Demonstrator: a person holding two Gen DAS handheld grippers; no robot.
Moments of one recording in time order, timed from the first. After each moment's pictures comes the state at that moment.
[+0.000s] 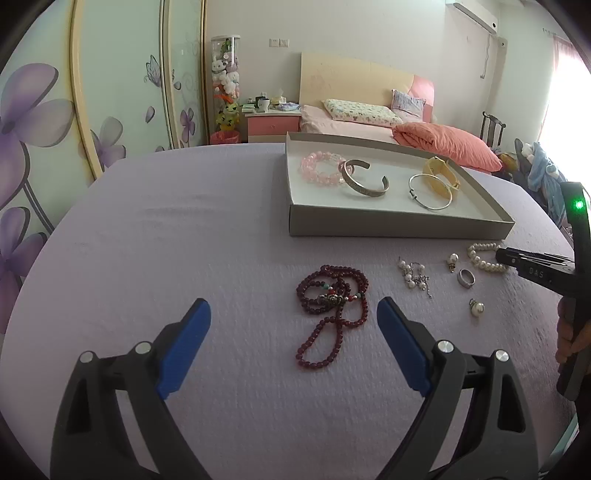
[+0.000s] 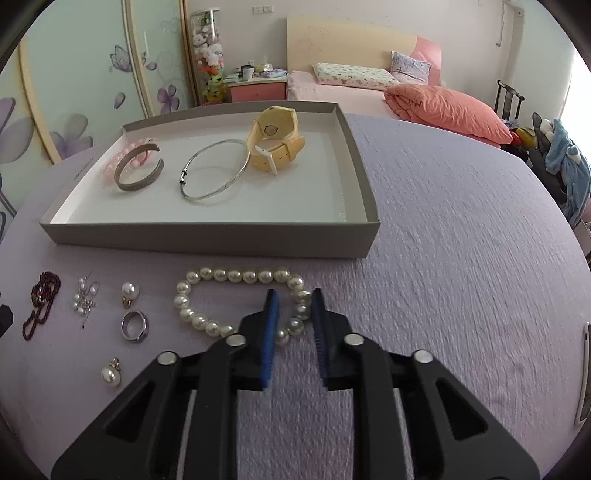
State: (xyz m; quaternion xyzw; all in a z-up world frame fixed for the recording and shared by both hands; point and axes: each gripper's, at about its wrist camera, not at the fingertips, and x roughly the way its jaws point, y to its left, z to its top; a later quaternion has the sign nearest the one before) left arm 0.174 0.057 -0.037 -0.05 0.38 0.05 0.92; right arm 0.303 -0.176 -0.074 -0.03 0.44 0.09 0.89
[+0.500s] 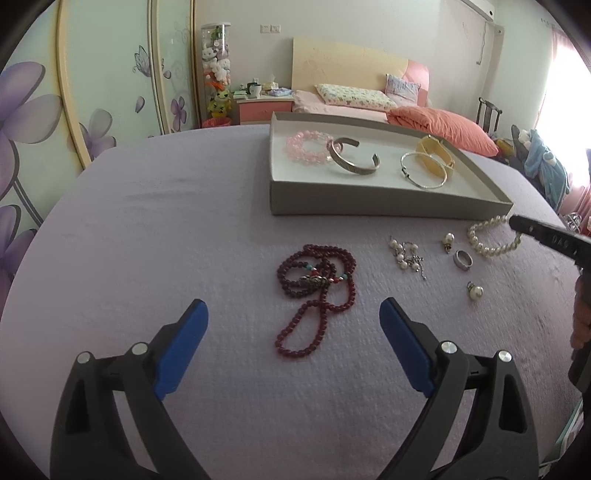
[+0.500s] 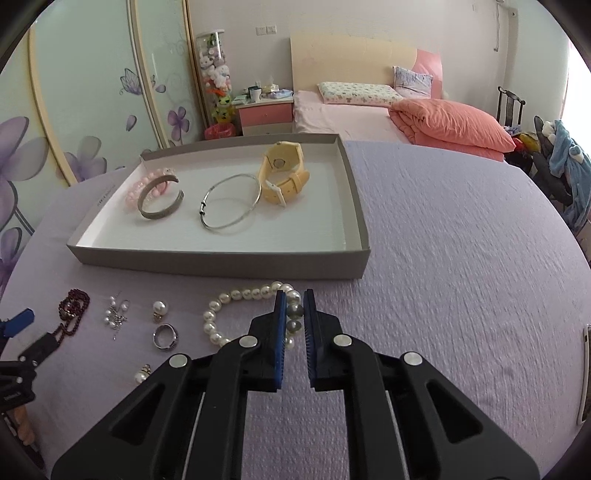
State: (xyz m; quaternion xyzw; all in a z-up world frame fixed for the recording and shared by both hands) left arm 0.185 0.043 -0.052 -0.04 0.41 0.03 0.91; right arm 0.292 -0.182 -0.046 -0.01 0.40 0.10 0.91
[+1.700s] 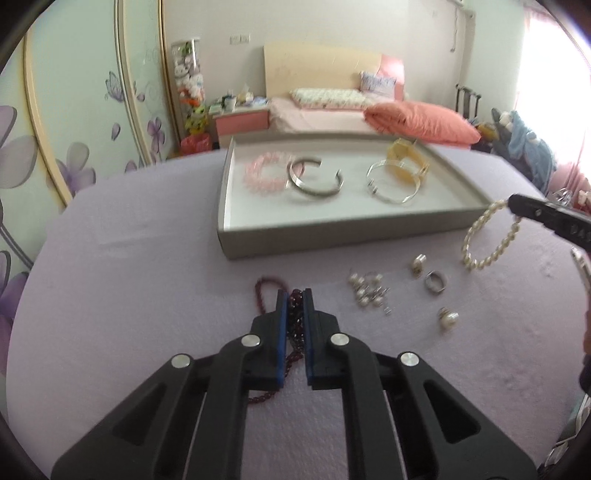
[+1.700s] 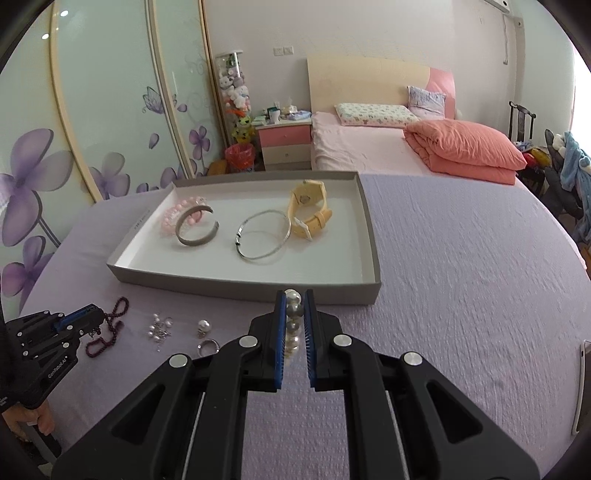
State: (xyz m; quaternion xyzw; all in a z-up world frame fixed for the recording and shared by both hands) left arm 0.203 0.016 -0.024 0.00 0.39 -0.01 0.92; right arm 0.276 -0.177 -0.008 0.01 0.36 0.14 0.92
